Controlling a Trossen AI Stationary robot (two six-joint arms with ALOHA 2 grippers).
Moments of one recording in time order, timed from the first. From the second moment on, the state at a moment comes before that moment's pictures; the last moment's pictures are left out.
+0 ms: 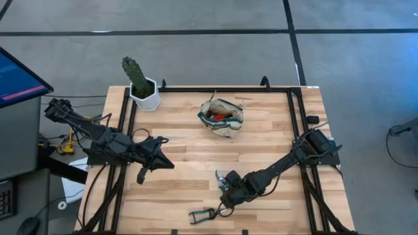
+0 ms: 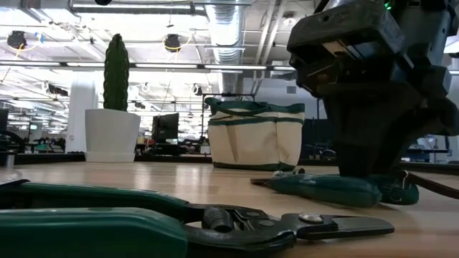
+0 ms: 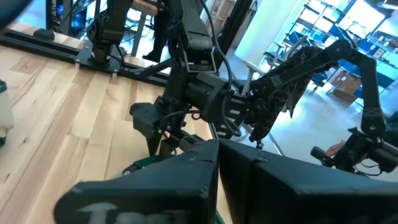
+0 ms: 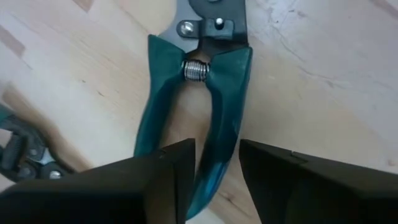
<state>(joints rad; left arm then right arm) -0.49 0.85 0.69 -0.02 -0.21 -0.45 0.55 2.00 1.28 -0.60 0.15 1.43</state>
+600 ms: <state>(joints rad) -0.49 0.85 0.69 -0.02 -0.21 -0.45 0.55 2.00 1.28 -0.61 0.15 1.43</state>
